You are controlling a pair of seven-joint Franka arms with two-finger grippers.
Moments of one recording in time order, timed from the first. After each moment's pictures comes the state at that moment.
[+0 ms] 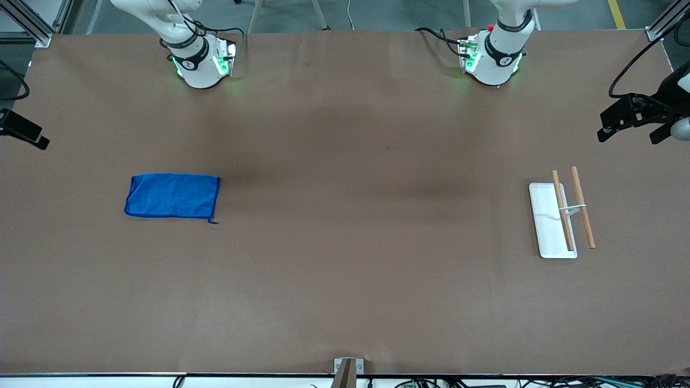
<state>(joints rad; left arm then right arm) -0.02 -0.02 -0.02 -1.52 -0.02 1.56 0.01 -0.05 0.01 -0.06 -1.49 -0.02 1.50 0.10</state>
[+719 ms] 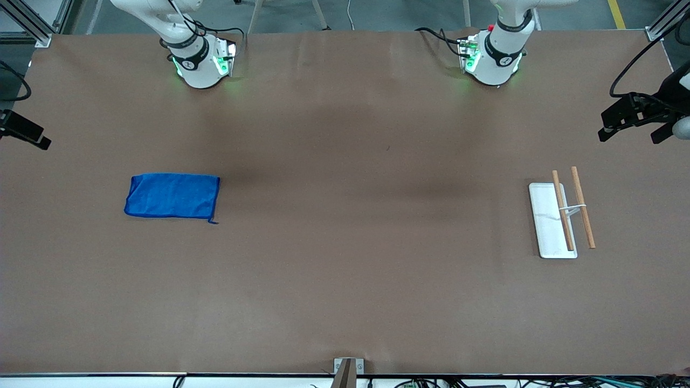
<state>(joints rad) -0.02 -0.02 -0.02 -1.51 -0.02 1.56 0.01 -0.05 0.01 -0.06 -1.52 -0.02 1.50 0.09</state>
